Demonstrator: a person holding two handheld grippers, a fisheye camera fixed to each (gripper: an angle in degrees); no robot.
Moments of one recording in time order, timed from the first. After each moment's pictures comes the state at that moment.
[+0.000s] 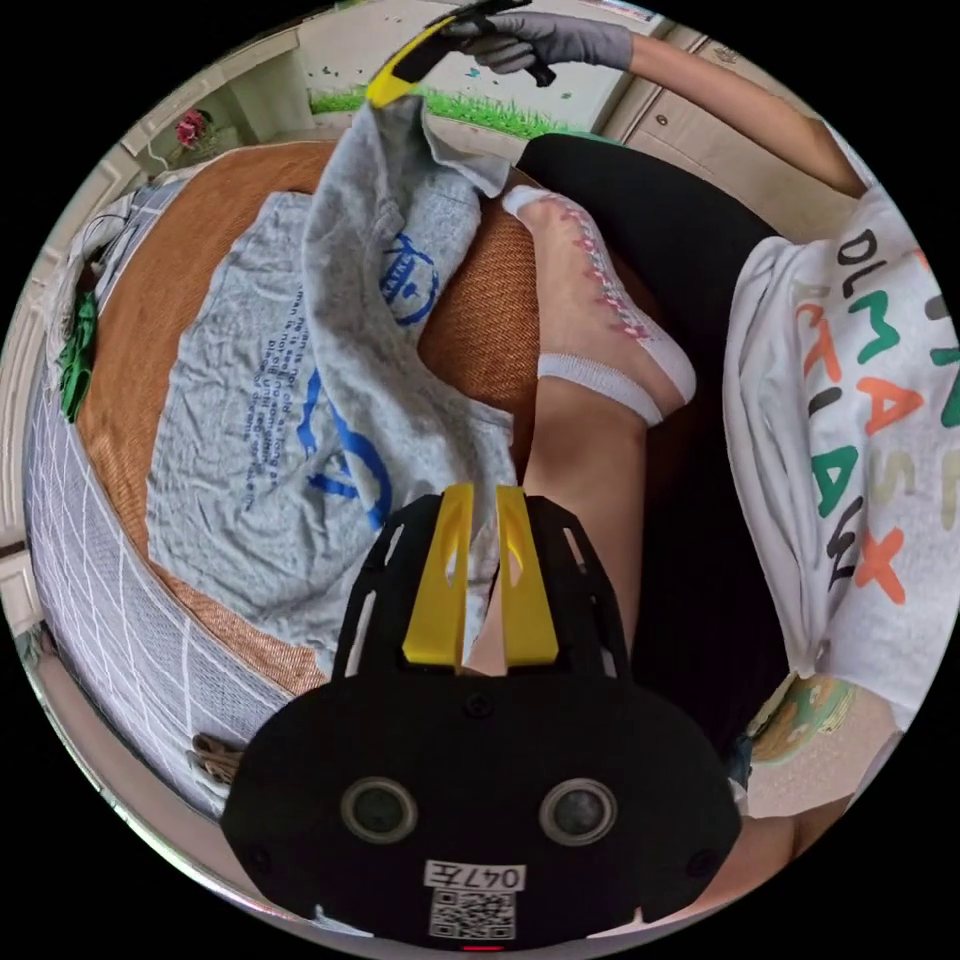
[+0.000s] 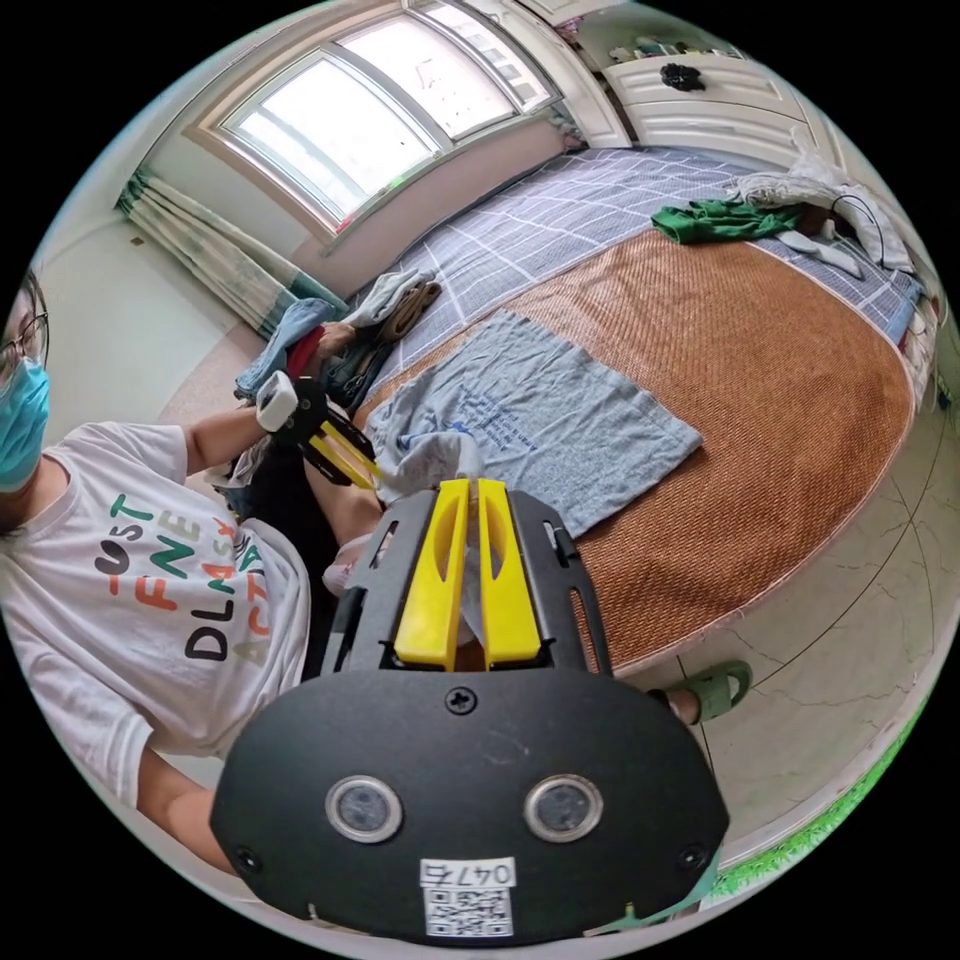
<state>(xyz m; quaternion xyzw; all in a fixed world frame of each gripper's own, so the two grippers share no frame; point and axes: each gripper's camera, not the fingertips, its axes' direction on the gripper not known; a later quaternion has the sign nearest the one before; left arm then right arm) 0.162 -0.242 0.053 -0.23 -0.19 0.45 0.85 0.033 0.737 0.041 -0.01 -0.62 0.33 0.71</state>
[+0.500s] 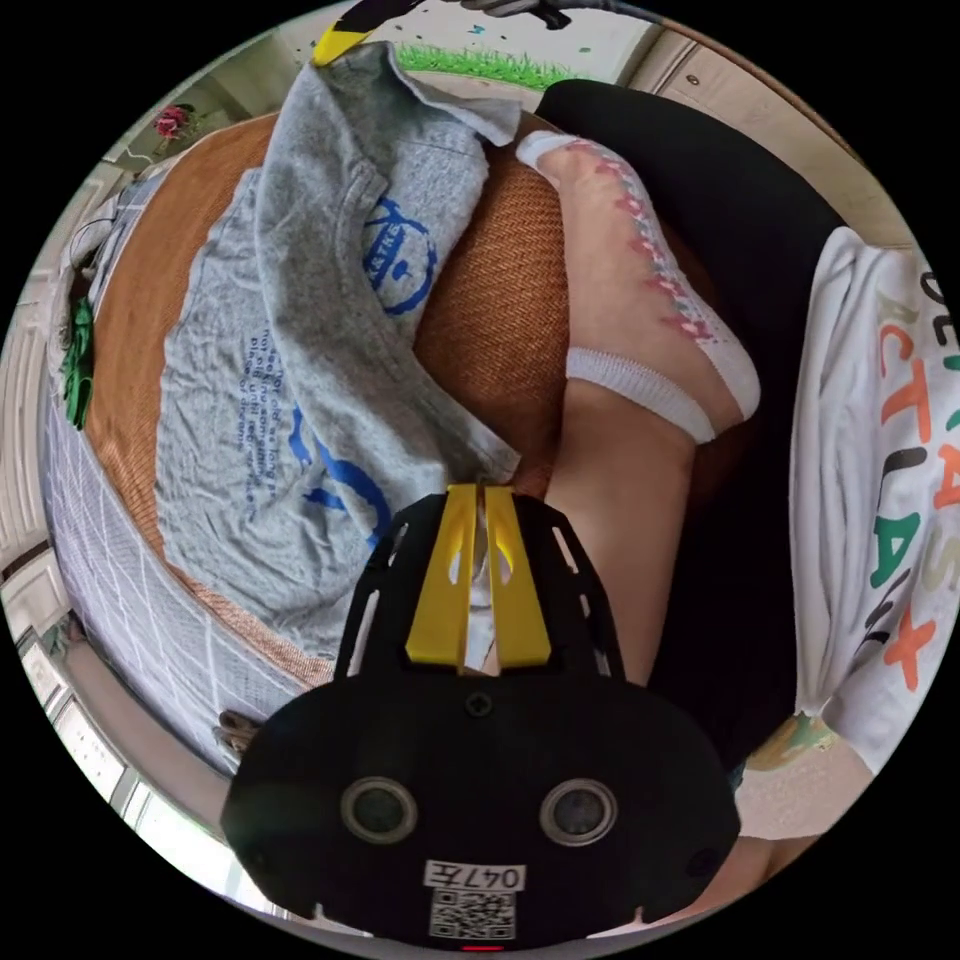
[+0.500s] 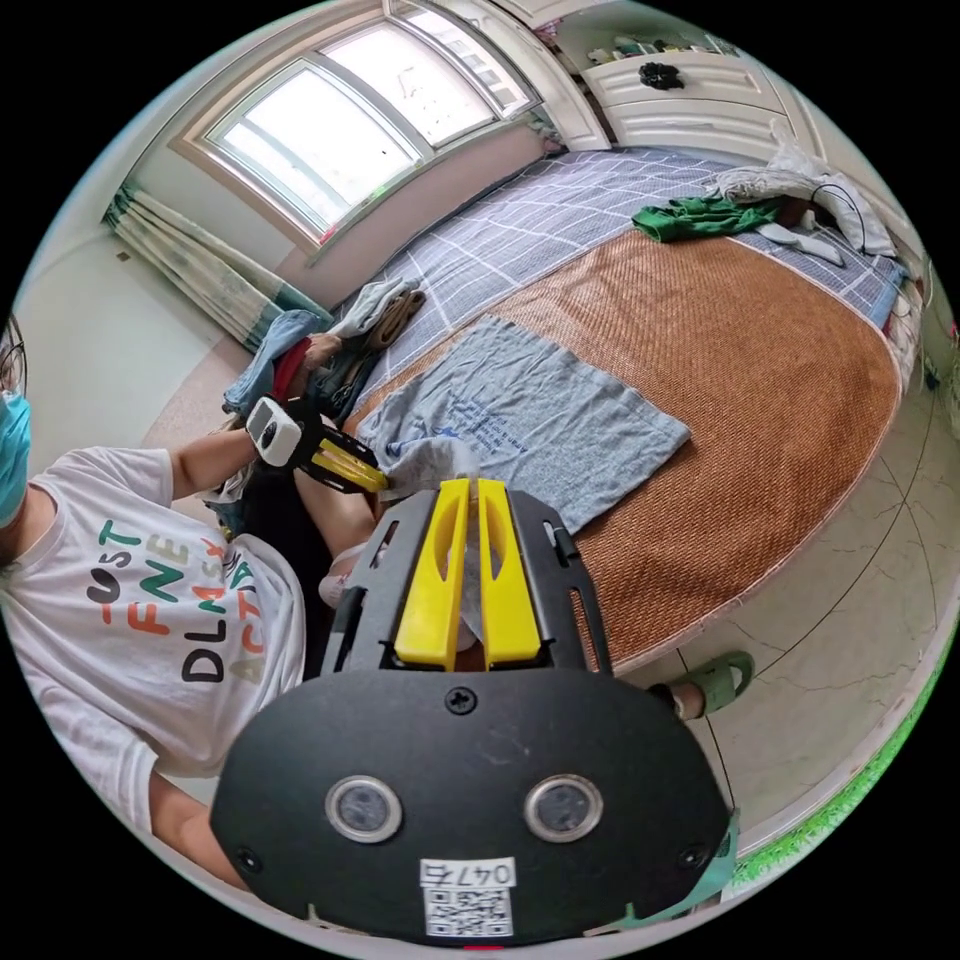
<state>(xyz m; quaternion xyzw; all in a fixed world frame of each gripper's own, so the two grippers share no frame) 0.036 -0.241 -0.106 -0.23 -0.30 0.40 0.84 0.061 0.779 -0.013 -0.02 -0.59 0.35 0.72</state>
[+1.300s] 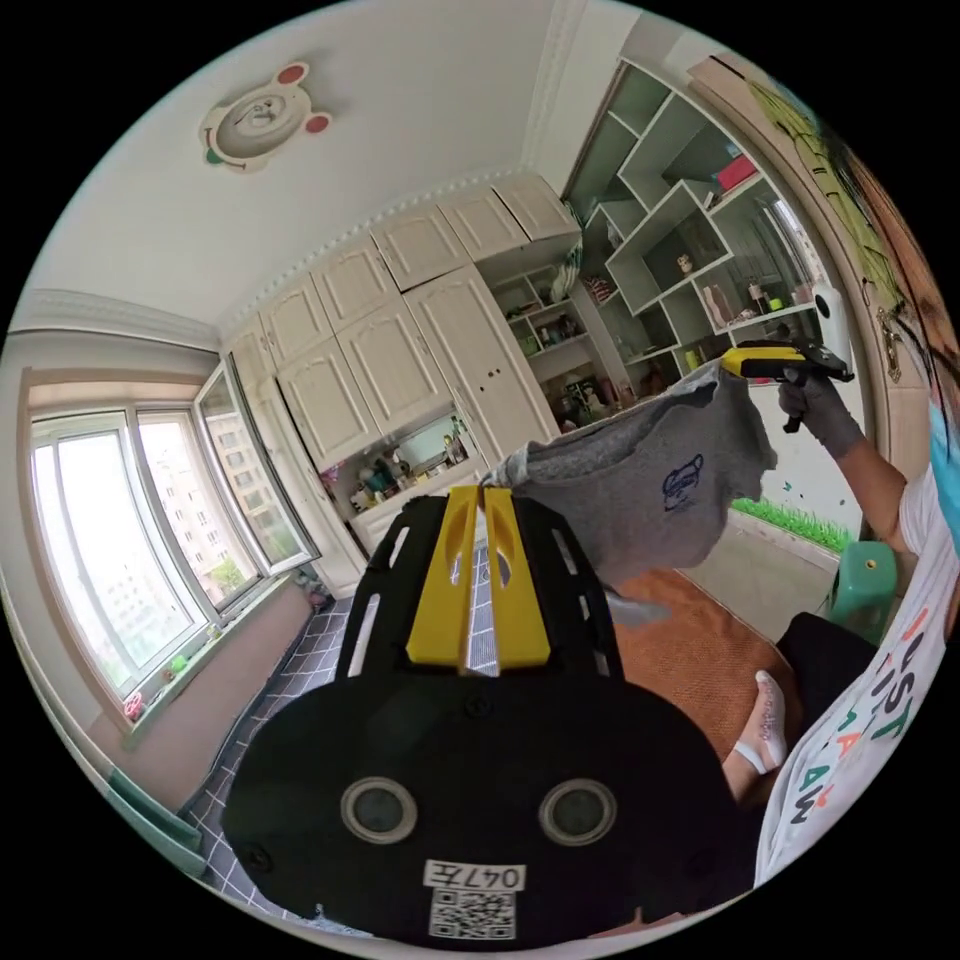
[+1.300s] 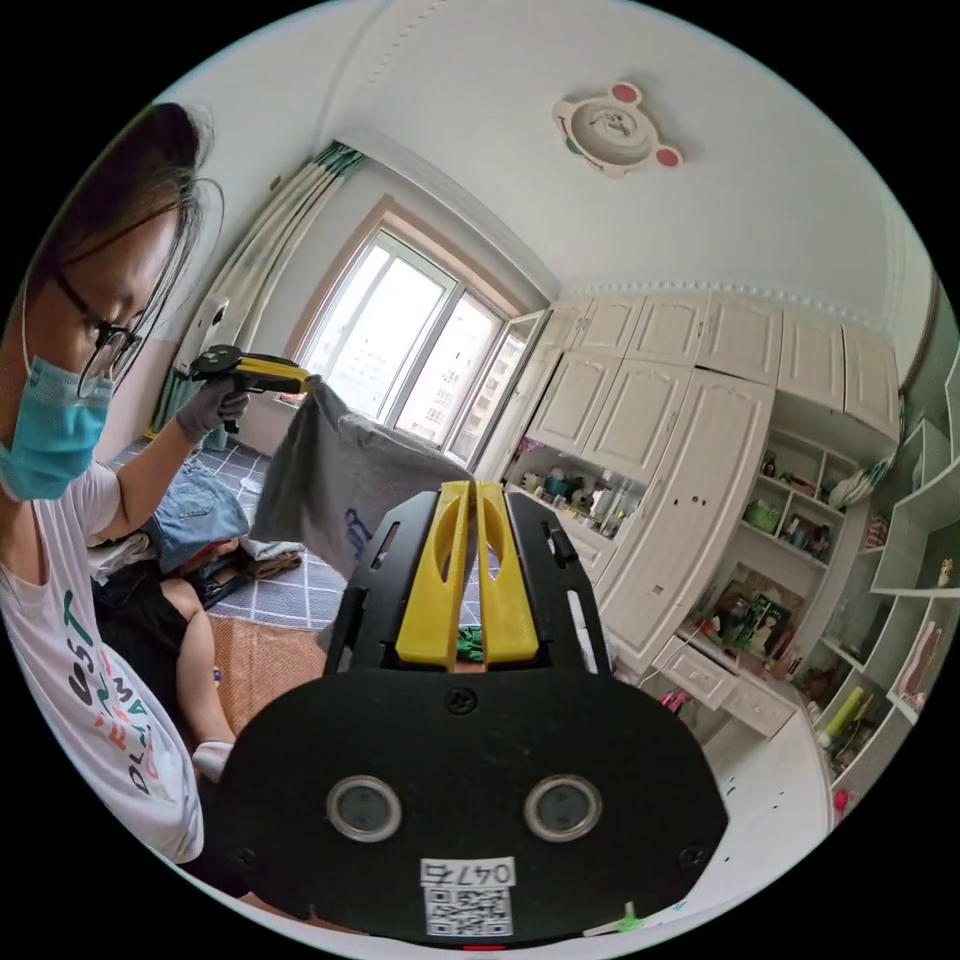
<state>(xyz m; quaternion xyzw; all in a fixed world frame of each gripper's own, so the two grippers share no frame) 0.010 0.092 -0.918 0.51 -0.40 0.31 0.70 0.379 0.695 -0.550 0.31 -0.06 0.30 0.90</state>
